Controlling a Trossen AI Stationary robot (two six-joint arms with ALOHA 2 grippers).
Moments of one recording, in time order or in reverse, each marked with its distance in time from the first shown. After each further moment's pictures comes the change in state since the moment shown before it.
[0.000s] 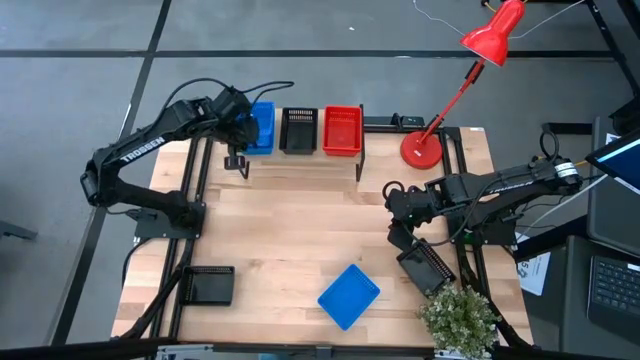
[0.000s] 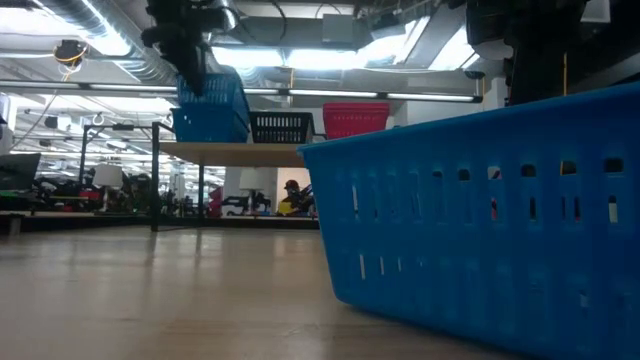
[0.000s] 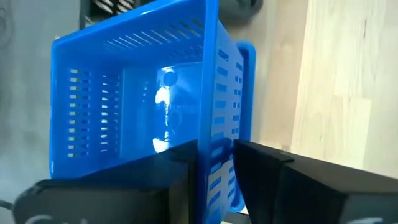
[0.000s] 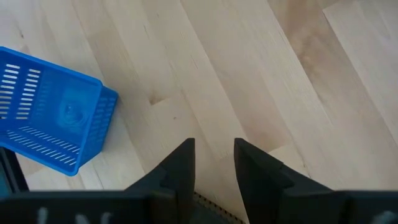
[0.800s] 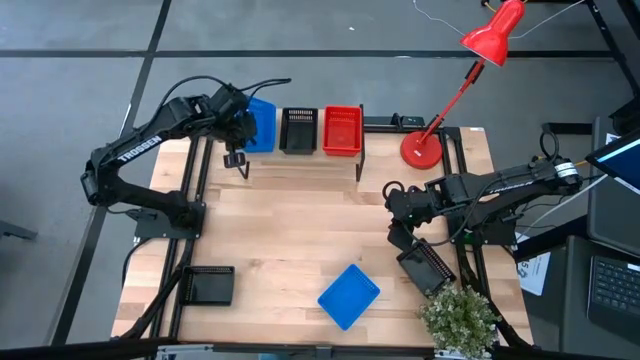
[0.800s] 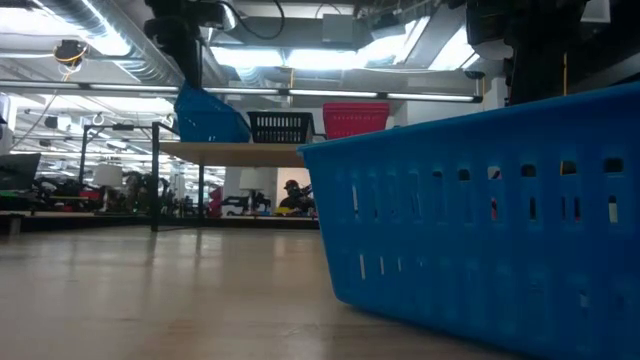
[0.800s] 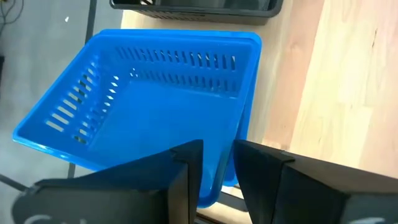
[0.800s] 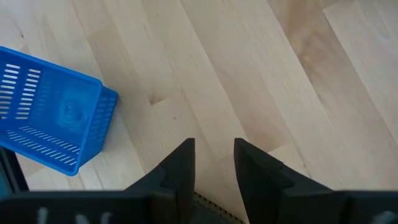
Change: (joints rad) left arm -0.009 0.002 0.055 -0.057 -0.049 -0.103; right arm 0.000 0.000 0.000 0.000 0.000 0.000
